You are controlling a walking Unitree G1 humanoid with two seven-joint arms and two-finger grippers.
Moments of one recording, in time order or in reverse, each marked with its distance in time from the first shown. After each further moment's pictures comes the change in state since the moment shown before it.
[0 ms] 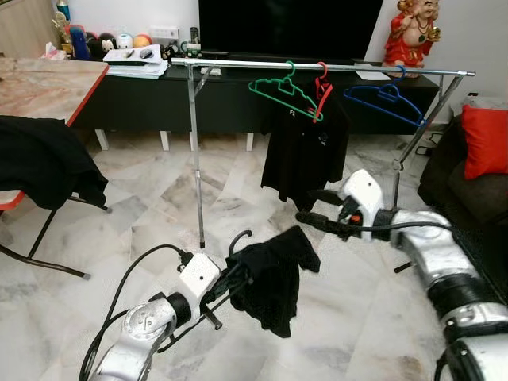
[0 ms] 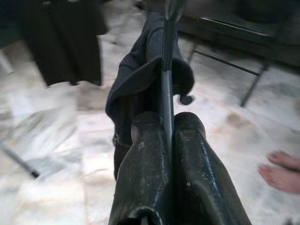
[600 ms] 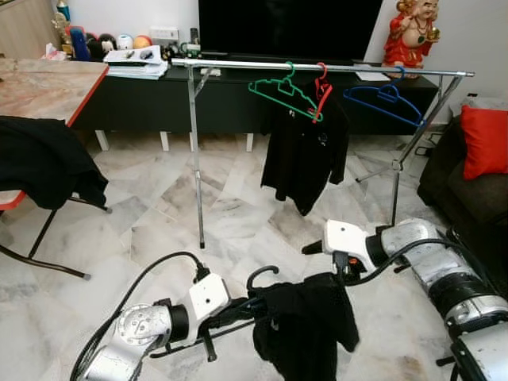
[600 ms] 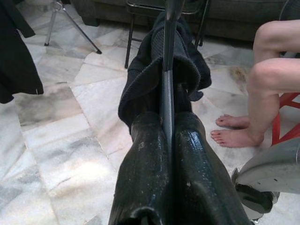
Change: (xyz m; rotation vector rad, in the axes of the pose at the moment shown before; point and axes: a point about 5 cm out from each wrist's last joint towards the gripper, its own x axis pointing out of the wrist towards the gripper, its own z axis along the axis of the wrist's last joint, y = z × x) left arm -0.011 -0.015 0.007 0.086 0.045 -0.278; right arm 0.007 0.028 -0.032 -0.180 0.317 0.359
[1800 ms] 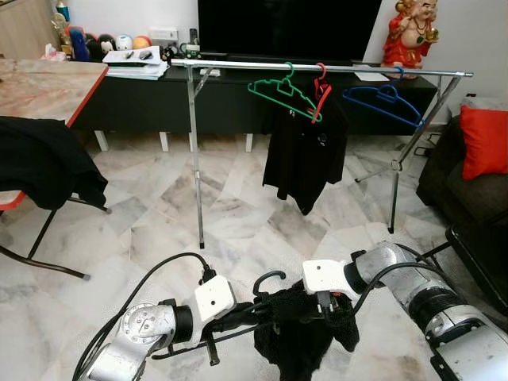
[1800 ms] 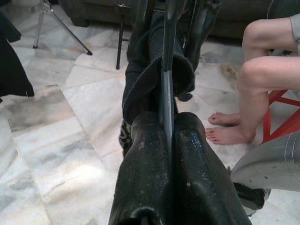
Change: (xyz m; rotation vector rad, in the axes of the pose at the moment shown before) left arm 0.005 -0.004 0.007 0.013 0.002 -0.045; right arm 0.040 0.025 -0.010 -0.090 0.127 0.121
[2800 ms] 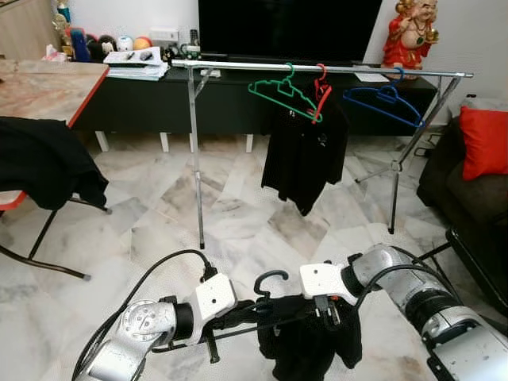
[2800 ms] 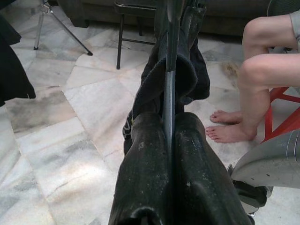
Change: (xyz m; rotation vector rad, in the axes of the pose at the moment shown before) left arm 0.001 0.001 0.002 0.010 0.000 -0.006; right arm 0.006 0.003 0.001 -0.004 0.006 0.033
